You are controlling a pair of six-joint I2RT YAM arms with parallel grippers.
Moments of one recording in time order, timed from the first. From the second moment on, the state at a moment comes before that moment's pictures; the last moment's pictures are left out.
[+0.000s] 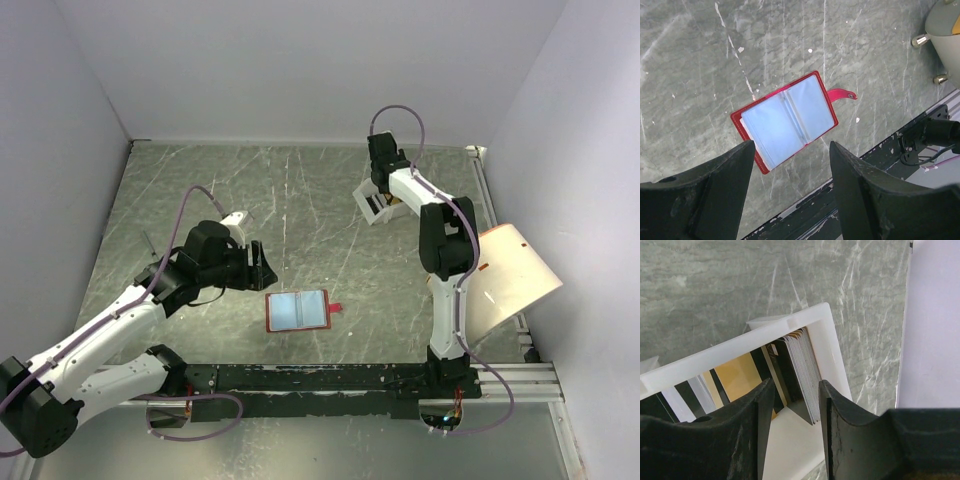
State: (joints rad) left arm -0.64 0.95 0.76 -0.47 0.14 -0.53; right arm 0.26 2.19 1.72 -0.36 0.59 -0.22
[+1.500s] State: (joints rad) left arm -0.64 0.96 0.76 -0.47 0.14 -0.53; right arm 0.26 2.22 1.65 -0.16 0.76 -0.40
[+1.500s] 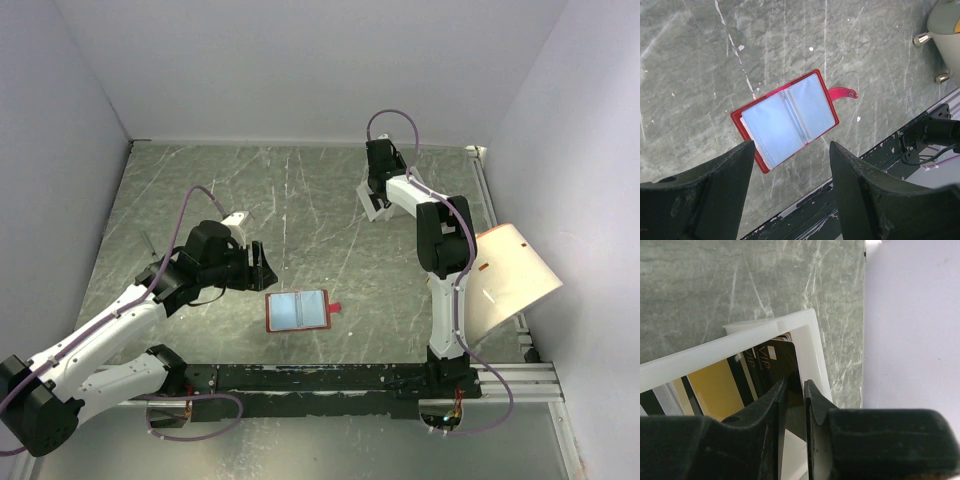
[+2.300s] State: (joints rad) left arm -0.64 0.98 0.73 -0.44 0.21 -0.59; right arm 0.30 1.82 1.56 -0.42 0.47 -0.12
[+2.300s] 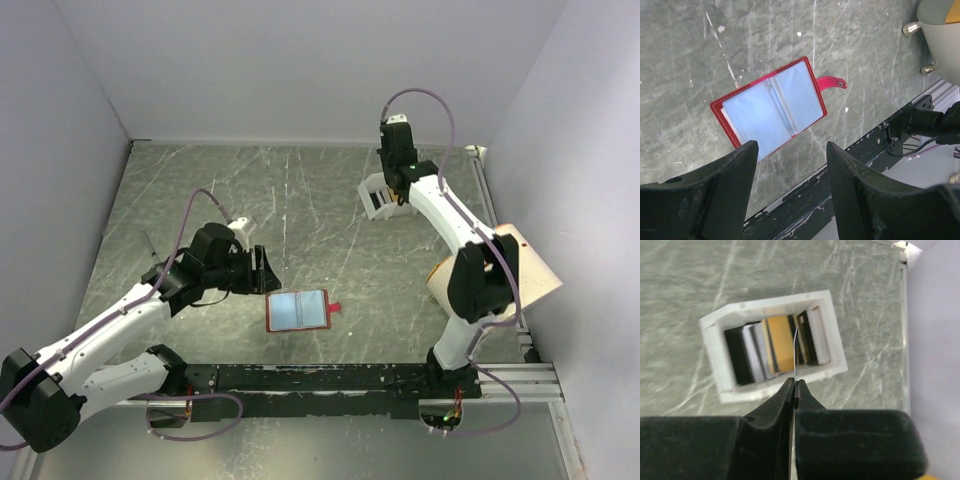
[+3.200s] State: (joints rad) left arm -0.64 1.09 0.51 -0.24 0.32 -0.72; right arm 0.54 1.10 0.77 -0.24 -0.24 0.58
